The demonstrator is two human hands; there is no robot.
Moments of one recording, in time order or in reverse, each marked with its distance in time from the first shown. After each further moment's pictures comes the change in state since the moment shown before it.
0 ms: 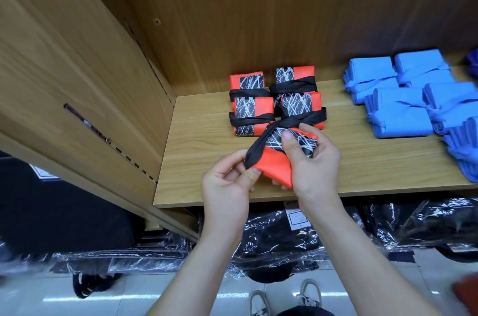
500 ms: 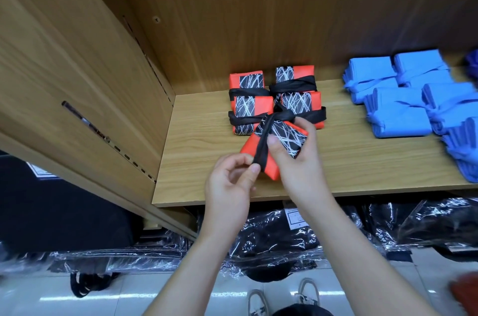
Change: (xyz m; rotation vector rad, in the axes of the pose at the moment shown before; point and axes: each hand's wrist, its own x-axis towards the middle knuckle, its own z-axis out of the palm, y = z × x) left_hand 0.004 -0.005 -0.008 0.274 -0.046 0.032; right_hand -0.001 0.009 0.000 -0.275 -0.169 -0.085
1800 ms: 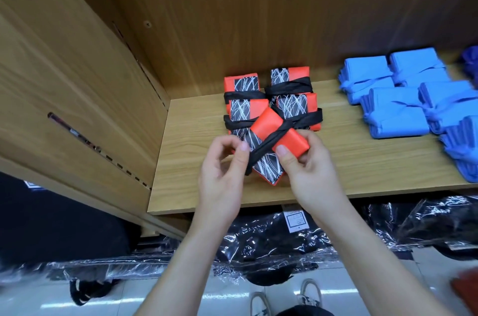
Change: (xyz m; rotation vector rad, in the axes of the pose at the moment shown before) left_hand 0.021 0.012 0.000 -0.047 -0.079 0.226; right_hand 0.004 0.001 -0.020 -0.019 -0.072 -0.061
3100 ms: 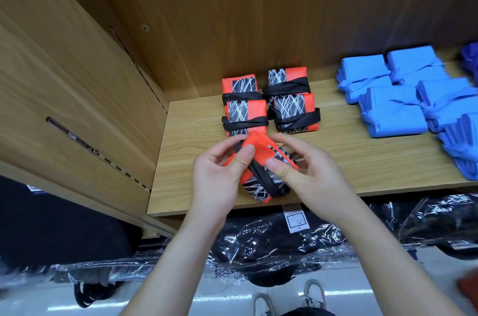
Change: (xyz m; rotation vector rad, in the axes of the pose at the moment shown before) left_hand 0.006 0.011 0.004 -0.114 -0.009 -0.190; right_hand -0.001 -0.008 -0.024 -0.195 -0.298 -0.114
